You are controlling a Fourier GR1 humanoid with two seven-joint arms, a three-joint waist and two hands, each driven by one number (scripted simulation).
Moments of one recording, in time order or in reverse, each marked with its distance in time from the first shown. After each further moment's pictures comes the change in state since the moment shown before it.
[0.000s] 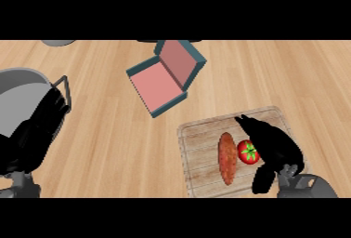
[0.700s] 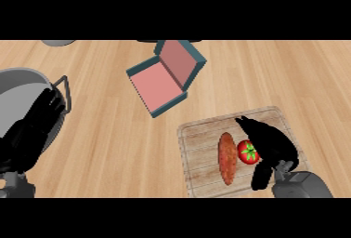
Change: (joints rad) left arm -0.005 0.000 0.039 -0.010 0.006 -0.034 0.024; right arm 0.002 0.037 -0.039 0.097 0.085 -0.006 -0.084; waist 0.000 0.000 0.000
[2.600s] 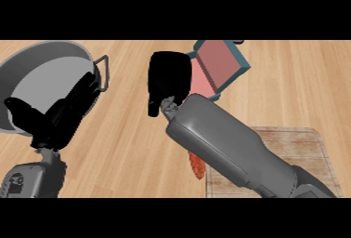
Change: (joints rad) left arm -0.158 -0.057 -0.125 0.061 -0.049 -0.046 0.026; right arm -0.920 0.216 0.327 0.566 -0.107 -0.505 0.514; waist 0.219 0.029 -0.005
